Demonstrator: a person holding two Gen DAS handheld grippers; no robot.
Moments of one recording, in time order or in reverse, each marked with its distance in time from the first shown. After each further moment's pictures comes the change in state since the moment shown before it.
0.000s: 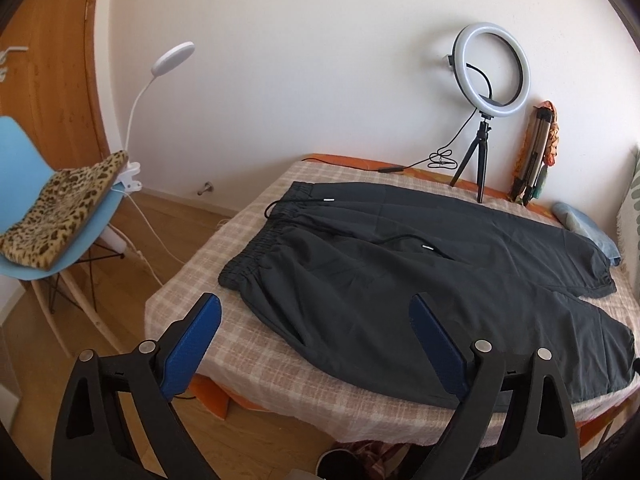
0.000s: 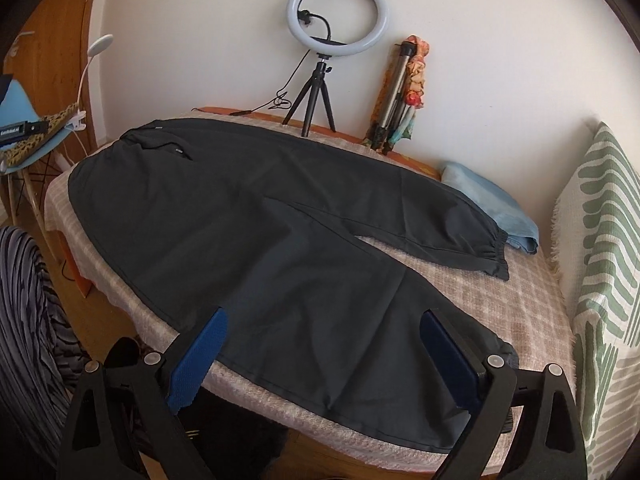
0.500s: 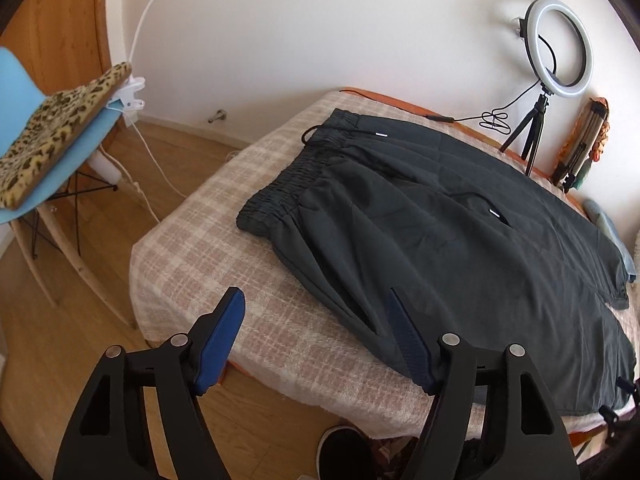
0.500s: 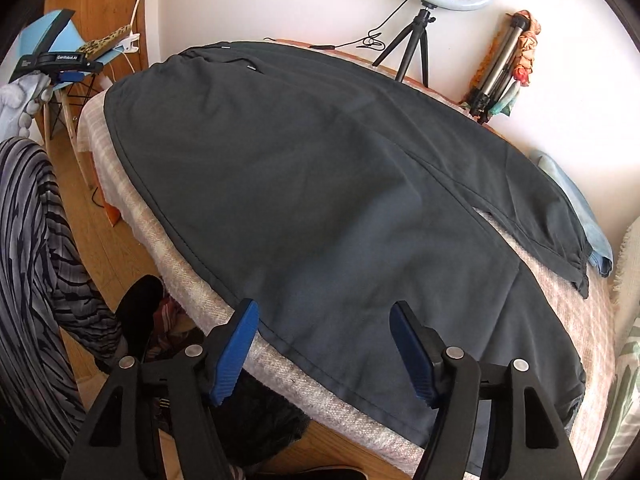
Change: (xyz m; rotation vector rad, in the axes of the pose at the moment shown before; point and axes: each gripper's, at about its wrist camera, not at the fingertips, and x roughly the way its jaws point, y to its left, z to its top) left arm 0.086 0.059 -0.019 -0.129 0.213 -0.008; right arm 0.073 0.066 -0.014 -0.175 0.164 0.159
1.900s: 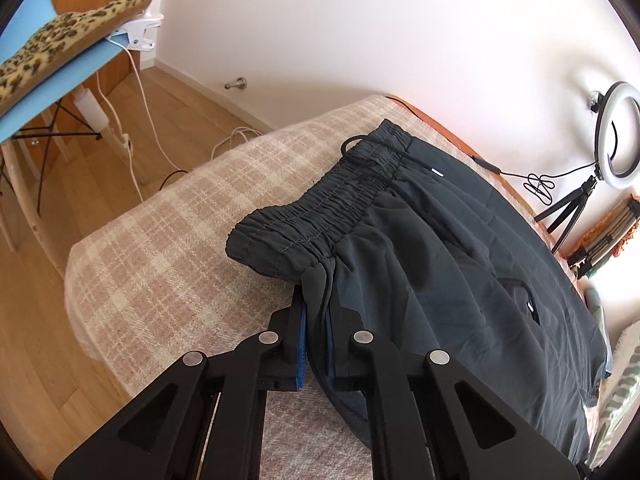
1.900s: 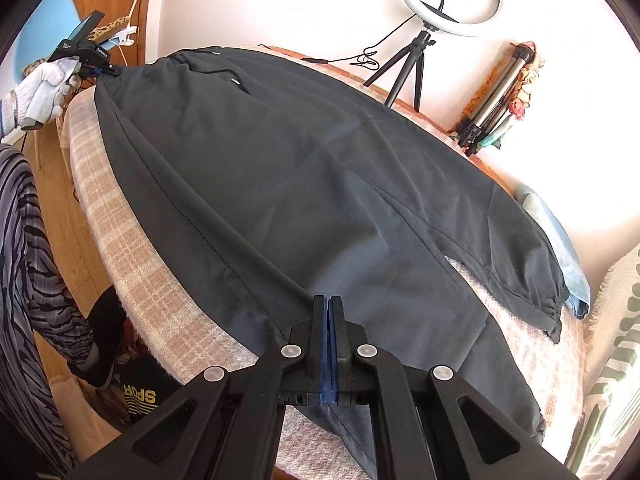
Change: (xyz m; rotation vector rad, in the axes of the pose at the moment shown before) left arm 0.082 0.033 0.046 -0.249 0.007 -0.057; right arm -0.002 -0.016 0.038 -0.065 -0.031 -0.096
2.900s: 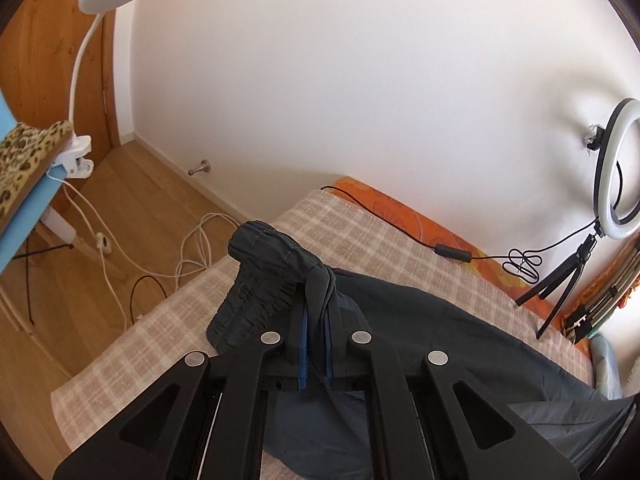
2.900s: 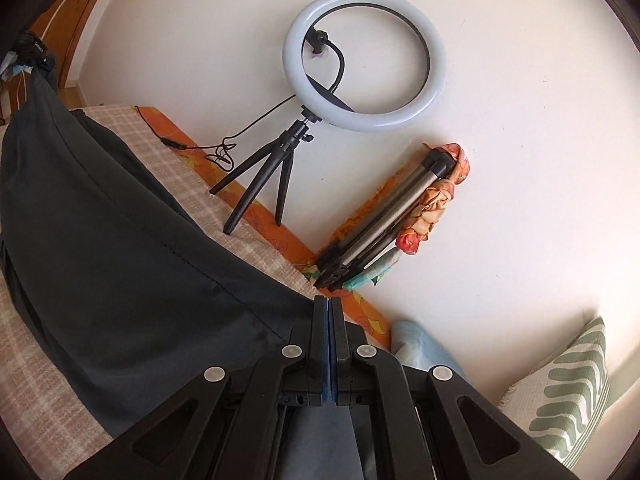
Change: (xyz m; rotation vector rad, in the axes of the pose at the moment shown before) left arm 0.028 -0.124 0.126 0.097 -0.157 0.054; right arm 0.067 -0.114 0.186 -0.075 -0.204 -0.414
